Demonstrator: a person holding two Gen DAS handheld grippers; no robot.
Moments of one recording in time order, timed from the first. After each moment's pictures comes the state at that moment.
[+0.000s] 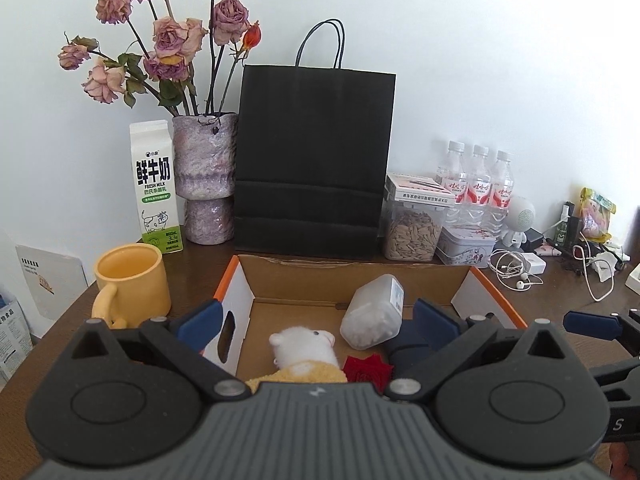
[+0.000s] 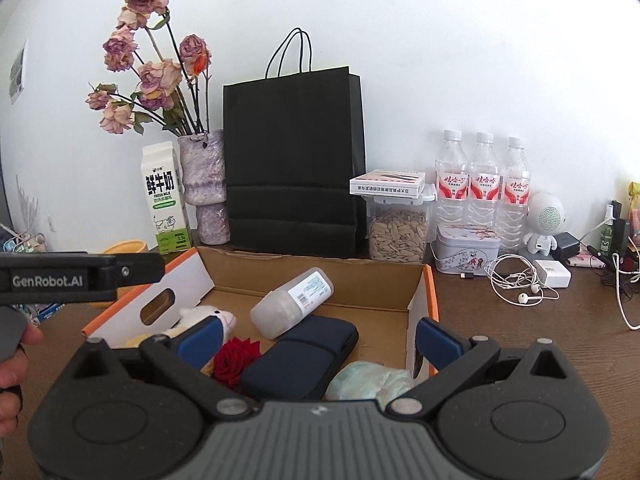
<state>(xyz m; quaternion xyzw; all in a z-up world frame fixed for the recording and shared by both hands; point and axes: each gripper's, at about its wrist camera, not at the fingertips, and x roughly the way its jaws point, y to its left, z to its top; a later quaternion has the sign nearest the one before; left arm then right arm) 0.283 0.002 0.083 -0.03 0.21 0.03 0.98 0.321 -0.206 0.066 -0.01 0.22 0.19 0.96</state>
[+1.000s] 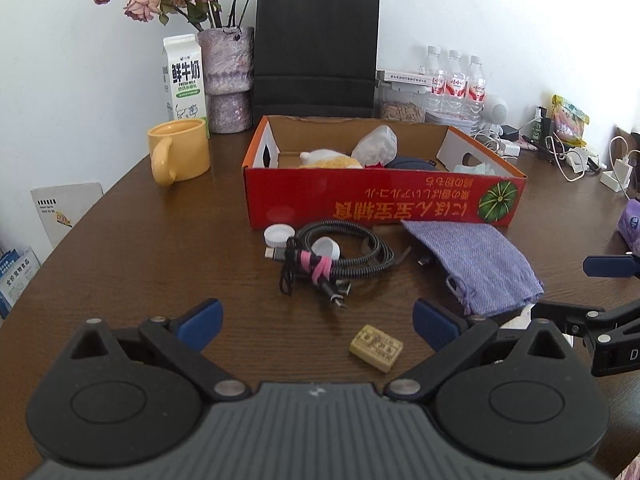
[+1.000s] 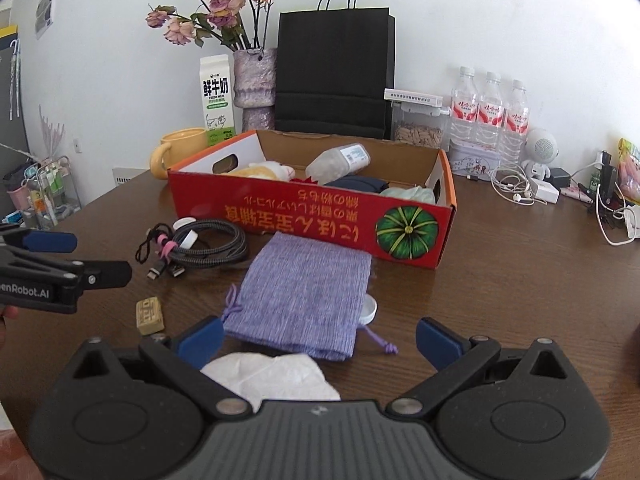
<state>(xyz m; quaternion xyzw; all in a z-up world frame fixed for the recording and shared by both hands) 0.129 0.021 0.010 -0.02 0.30 0.01 0.95 0.167 -0.212 0.015 -0.06 0.30 0.21 0.93</state>
